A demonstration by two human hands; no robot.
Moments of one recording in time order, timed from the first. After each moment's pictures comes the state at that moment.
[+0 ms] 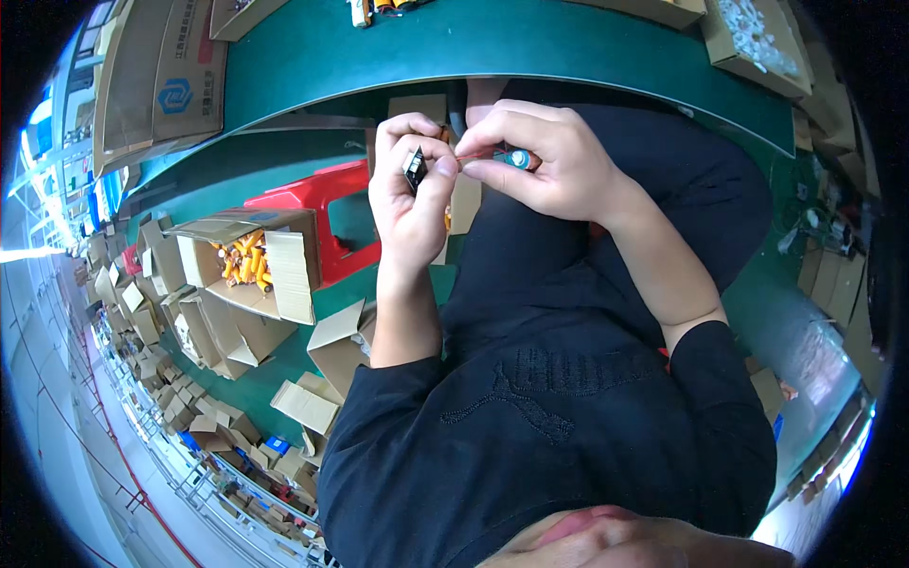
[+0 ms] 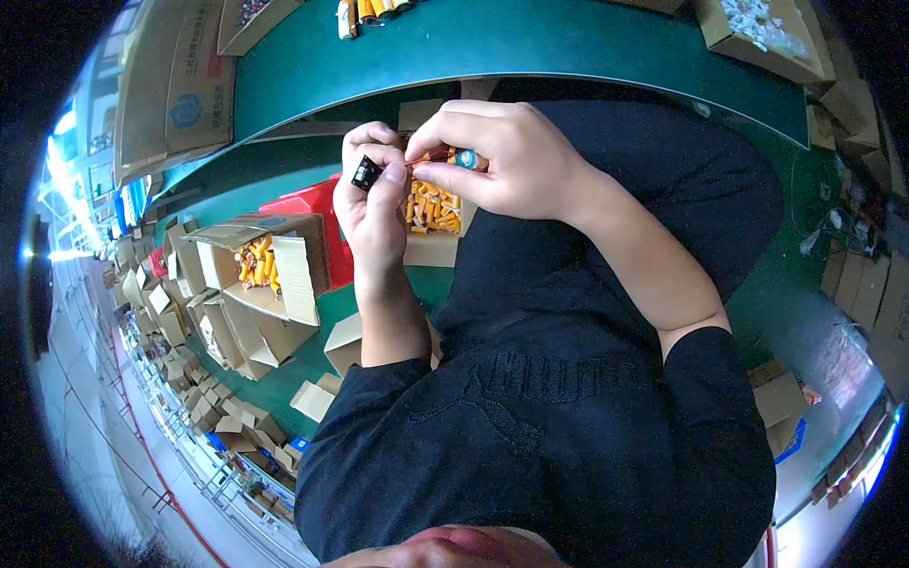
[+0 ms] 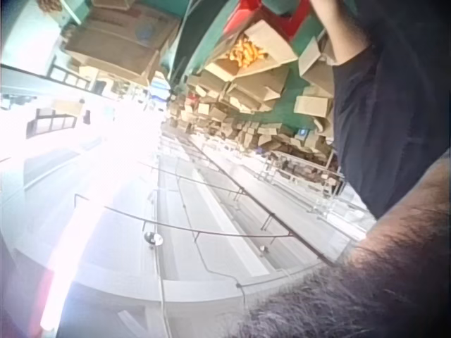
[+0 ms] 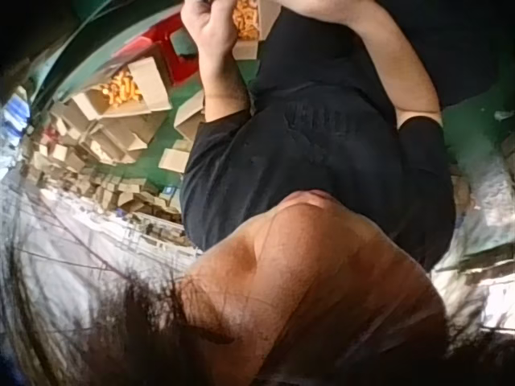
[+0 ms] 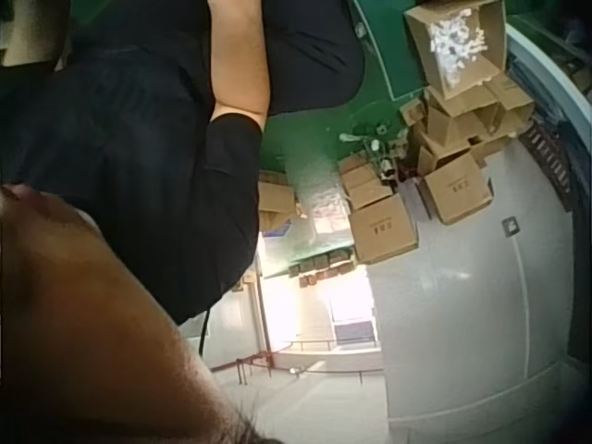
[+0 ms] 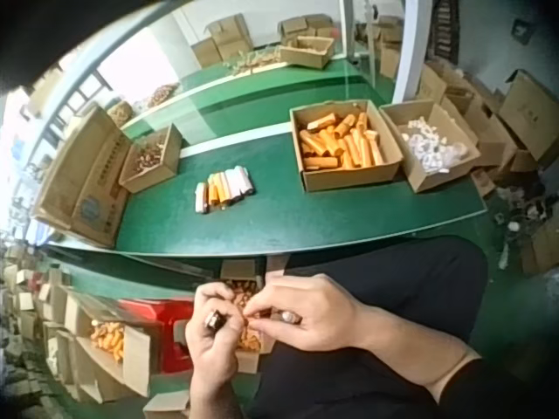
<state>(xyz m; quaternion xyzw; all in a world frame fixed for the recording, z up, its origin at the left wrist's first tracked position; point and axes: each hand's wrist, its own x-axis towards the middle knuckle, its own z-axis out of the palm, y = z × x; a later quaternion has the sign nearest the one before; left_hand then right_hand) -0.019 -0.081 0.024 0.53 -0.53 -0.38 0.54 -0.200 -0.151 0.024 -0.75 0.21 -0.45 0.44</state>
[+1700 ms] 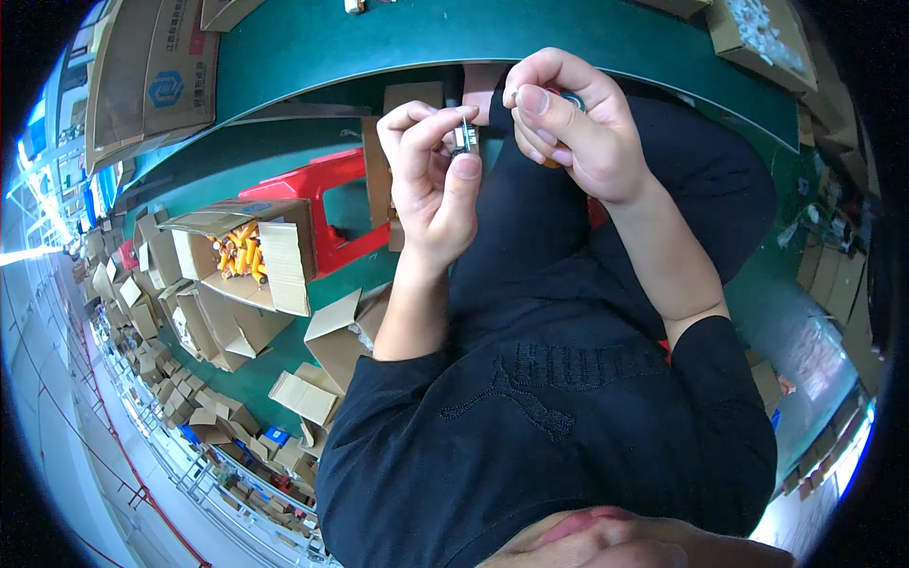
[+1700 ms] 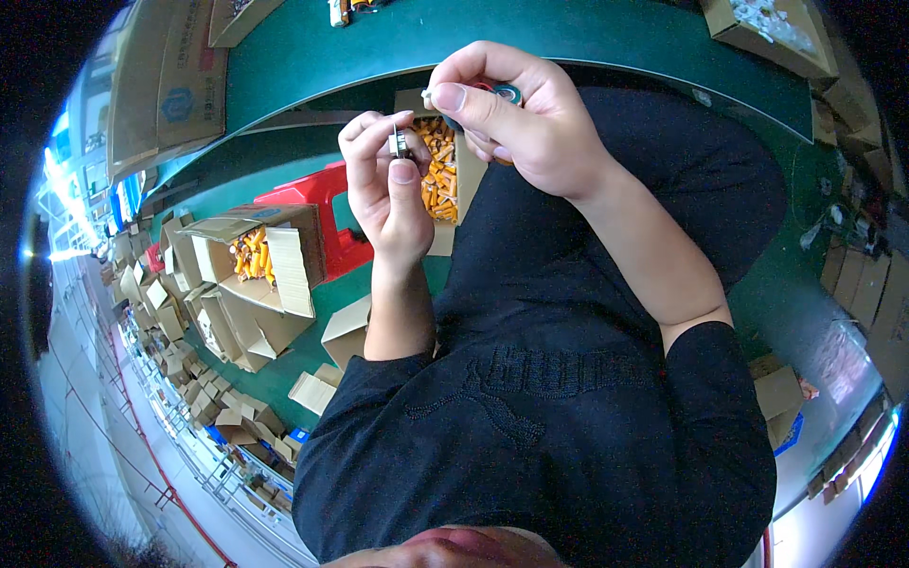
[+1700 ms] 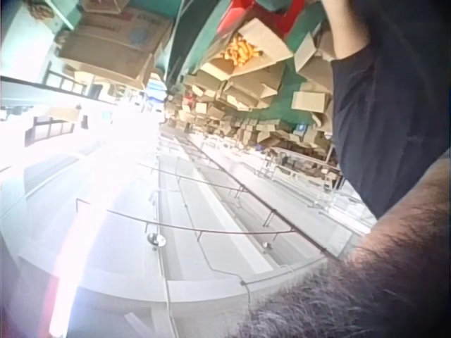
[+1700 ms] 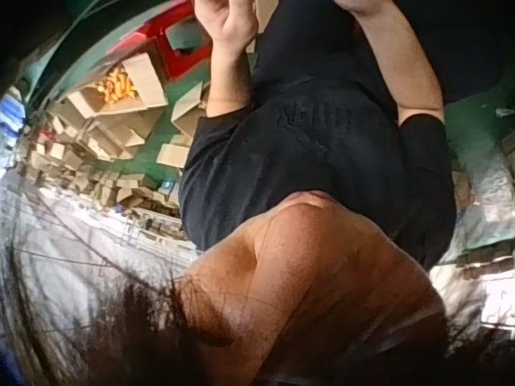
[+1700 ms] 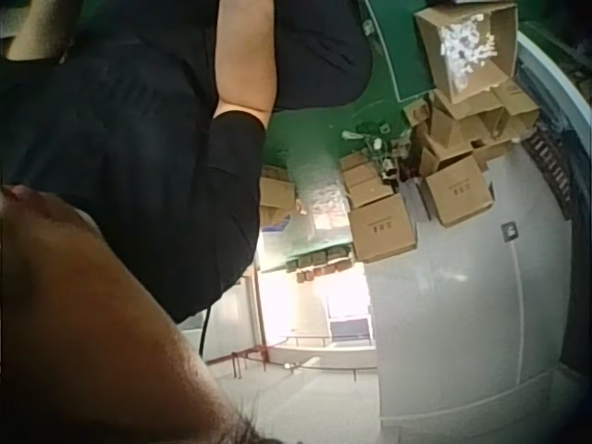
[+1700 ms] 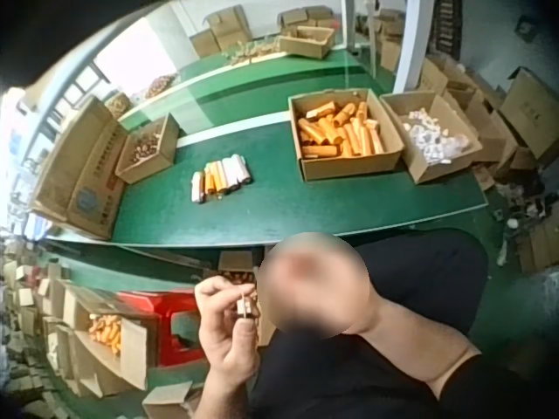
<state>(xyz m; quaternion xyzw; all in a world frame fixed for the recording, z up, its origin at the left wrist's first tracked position) -0.044 -0.078 0.007 0.46 -0.55 -0.36 0.59 -0.208 -0.153 0.022 -0.47 0.17 -0.49 0.72</state>
